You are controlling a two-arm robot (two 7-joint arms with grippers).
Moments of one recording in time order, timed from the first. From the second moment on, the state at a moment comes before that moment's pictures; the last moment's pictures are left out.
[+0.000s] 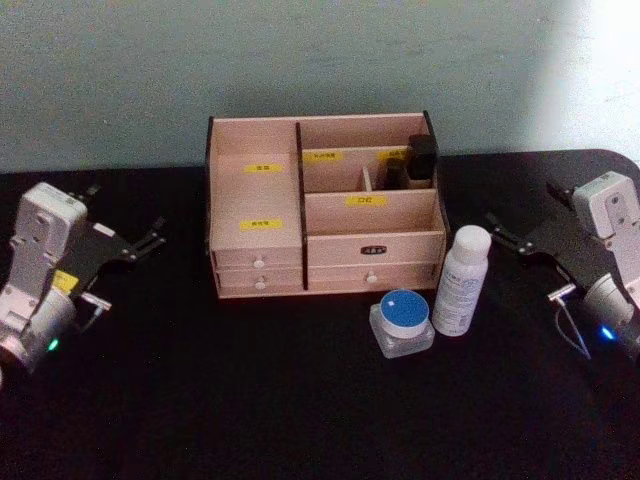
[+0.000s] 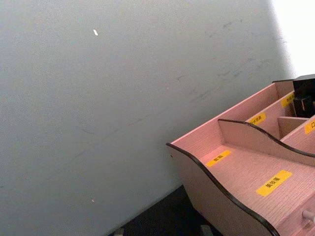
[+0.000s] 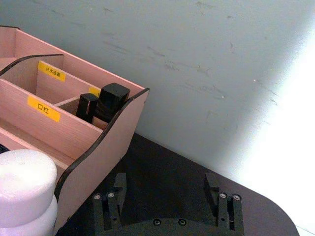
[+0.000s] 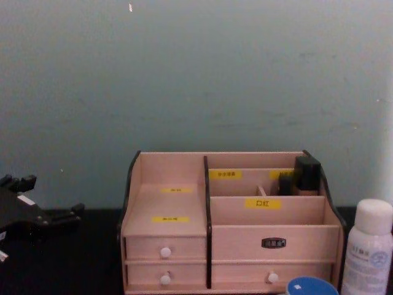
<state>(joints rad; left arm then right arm) -0.20 0.60 0.45 -1.41 -0.25 -0.12 0.03 0.20 0.60 -0.45 -1.41 0.25 -0.12 -0.03</state>
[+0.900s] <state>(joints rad) -0.20 0.60 0.45 -1.41 -0.25 -0.12 0.03 0.20 0.60 -0.45 -1.41 0.25 -0.12 -0.03</state>
